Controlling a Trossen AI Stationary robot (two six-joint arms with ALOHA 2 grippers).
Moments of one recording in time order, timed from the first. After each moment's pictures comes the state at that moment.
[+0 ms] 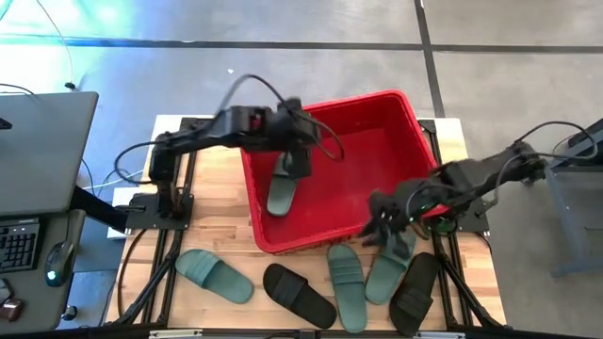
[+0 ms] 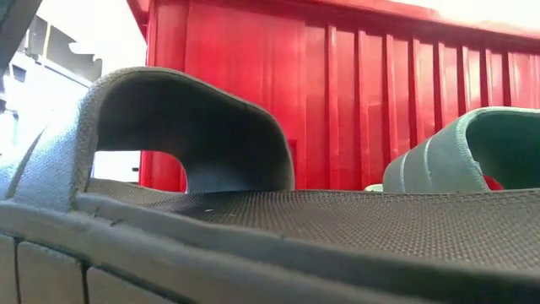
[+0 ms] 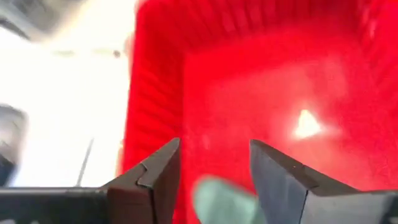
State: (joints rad) left arm 0.19 1.90 2.31 -1.21 -0.40 0.20; right arm 0.38 1.22 1.34 -0.74 -0.13 0.55
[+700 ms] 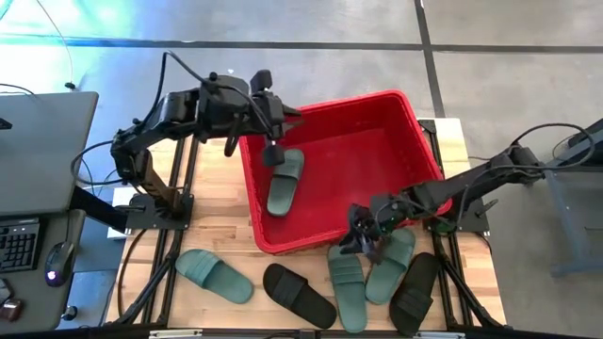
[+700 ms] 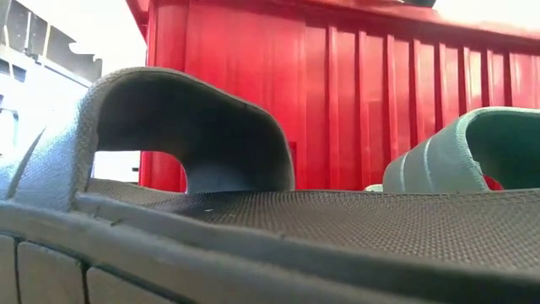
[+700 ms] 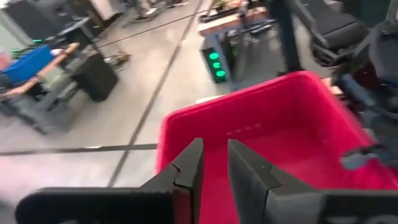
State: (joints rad) left arm 0.16 1.67 2.29 -0.98 -0.29 0.31; right arm 0.30 1.29 0.91 -0.20 -0.17 0.56
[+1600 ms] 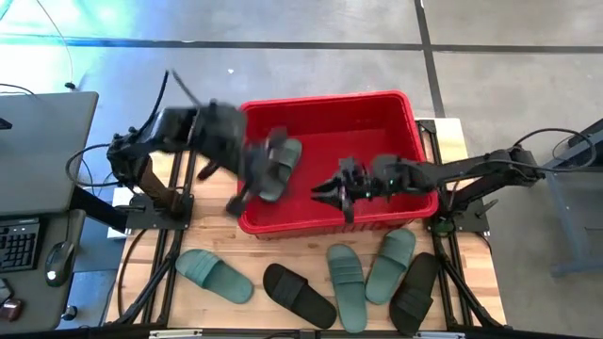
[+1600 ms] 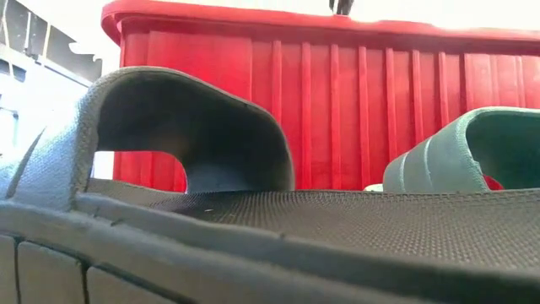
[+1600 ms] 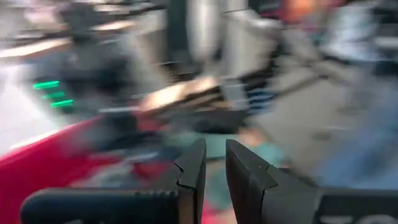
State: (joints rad) left arm -0.02 1.66 2.29 -1.09 0.28 0.25; right arm 0.11 1.30 1.03 0.13 0.00 0.47
